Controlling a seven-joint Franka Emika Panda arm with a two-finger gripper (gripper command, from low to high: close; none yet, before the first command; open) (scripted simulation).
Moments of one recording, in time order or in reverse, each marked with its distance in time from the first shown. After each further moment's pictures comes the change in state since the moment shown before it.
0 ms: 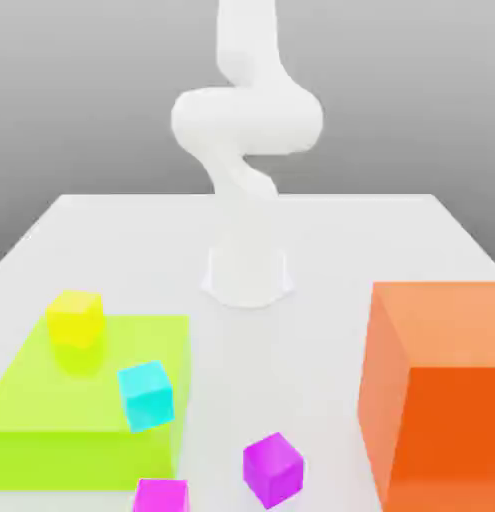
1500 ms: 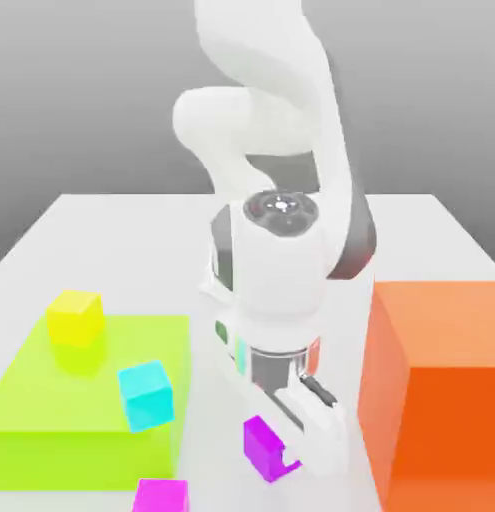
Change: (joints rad) arm -0.134 0.879 0.174 -0.183 -0.155 0.375 0.986
